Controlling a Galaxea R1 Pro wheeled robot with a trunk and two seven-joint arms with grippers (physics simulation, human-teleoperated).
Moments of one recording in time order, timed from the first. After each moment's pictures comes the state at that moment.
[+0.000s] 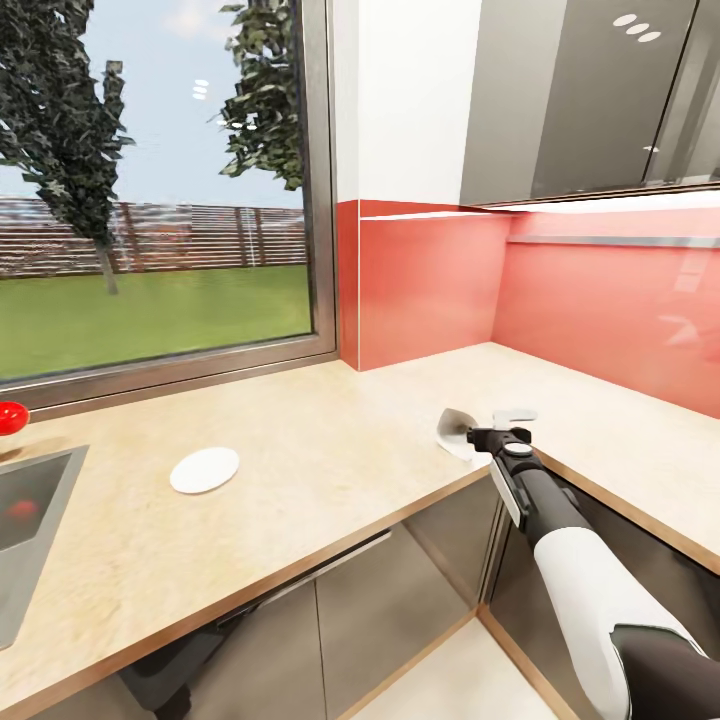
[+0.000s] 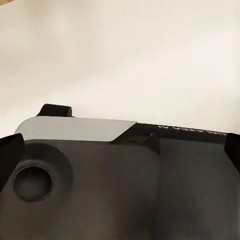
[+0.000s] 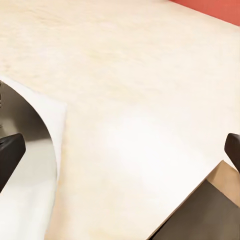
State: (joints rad) left arm 0.01 -0.10 0.03 -0.25 0.10 -0.11 0.00; right arm -0.90 -0.01 -0.07 -0.71 0.15 0.31 -0.15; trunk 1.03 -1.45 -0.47
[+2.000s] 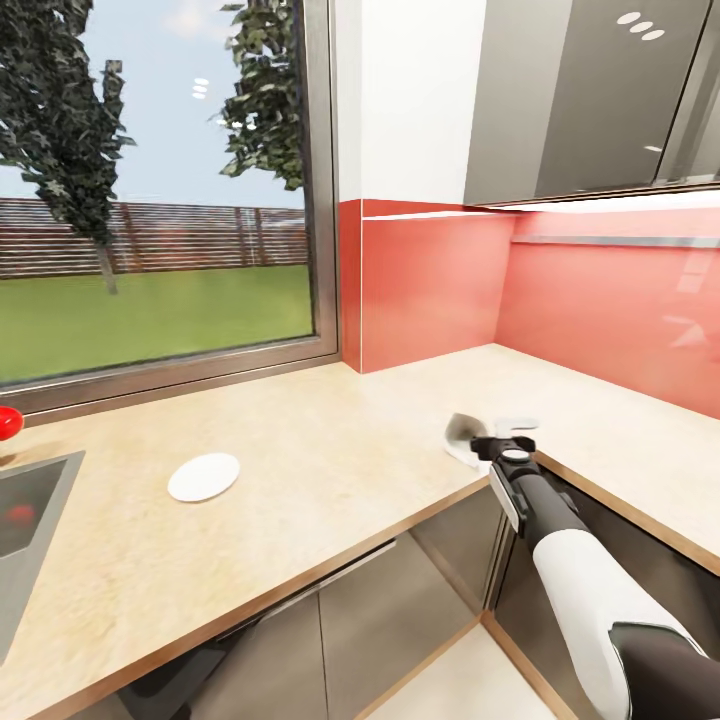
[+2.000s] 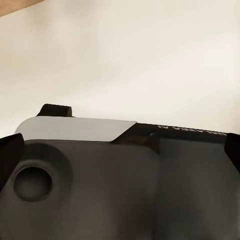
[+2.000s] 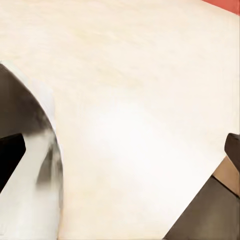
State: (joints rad) left arm 0.01 -0.10 0.03 -0.25 0.10 -0.11 0.00; right arm -0.90 -0.01 -0.07 -0.65 0.16 0.31 -0.22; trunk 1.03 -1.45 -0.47
